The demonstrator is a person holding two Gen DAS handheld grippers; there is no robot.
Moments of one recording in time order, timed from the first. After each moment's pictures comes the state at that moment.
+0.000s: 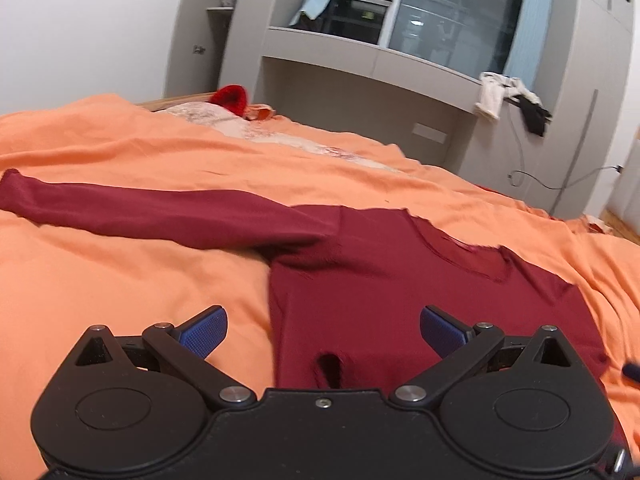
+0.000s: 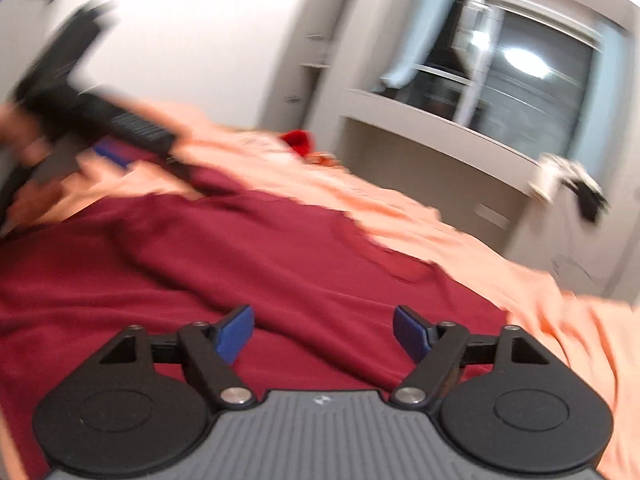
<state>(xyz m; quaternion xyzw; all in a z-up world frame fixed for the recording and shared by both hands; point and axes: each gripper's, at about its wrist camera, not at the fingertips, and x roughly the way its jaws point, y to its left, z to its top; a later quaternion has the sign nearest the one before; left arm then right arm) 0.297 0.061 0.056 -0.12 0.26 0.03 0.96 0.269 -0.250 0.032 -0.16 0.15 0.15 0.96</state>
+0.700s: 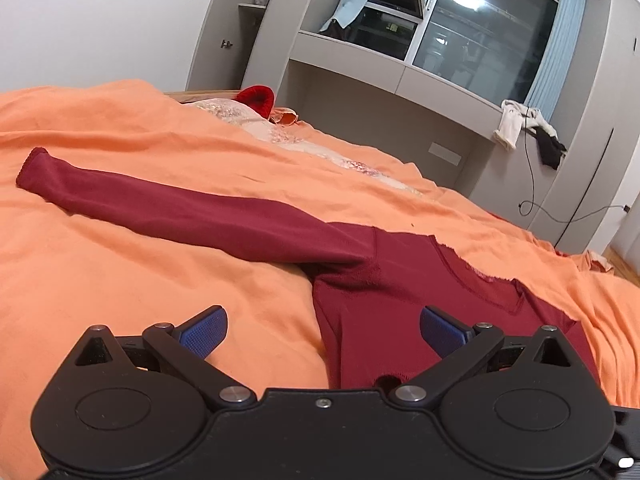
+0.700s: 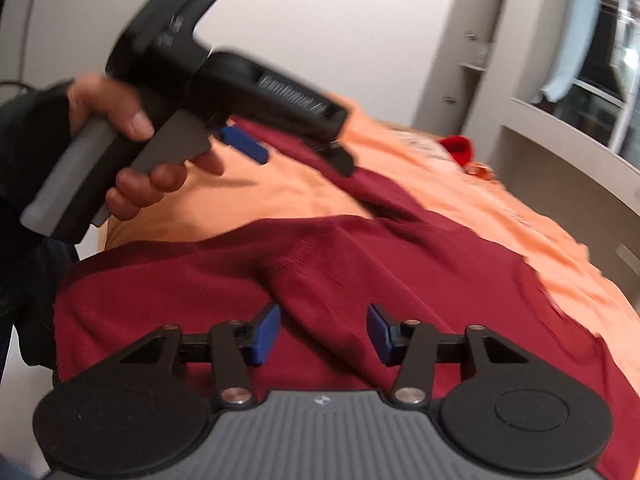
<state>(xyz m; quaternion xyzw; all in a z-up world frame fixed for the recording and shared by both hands) 0.290 0.111 0.065 -0.17 0.25 0.06 0.95 0.287 -0.113 0.033 -0.27 0.20 0.41 0.85</state>
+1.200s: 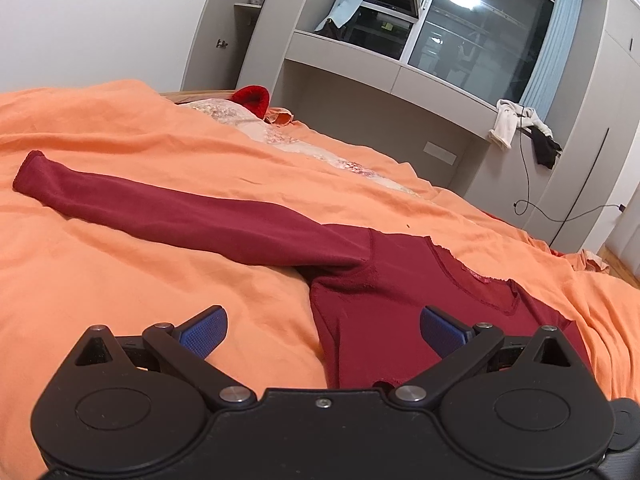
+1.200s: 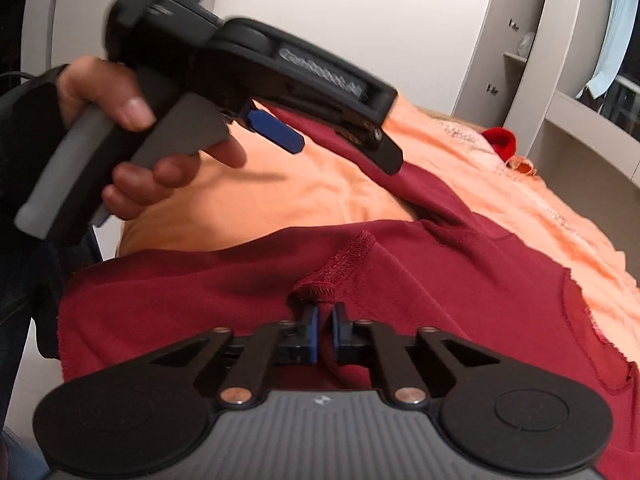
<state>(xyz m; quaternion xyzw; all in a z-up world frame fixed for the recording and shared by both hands) 0.288 0.110 0.066 -0.17 0.25 0.05 0.95 0.281 -0.098 0.028 -0.28 0.21 0.43 0.83</state>
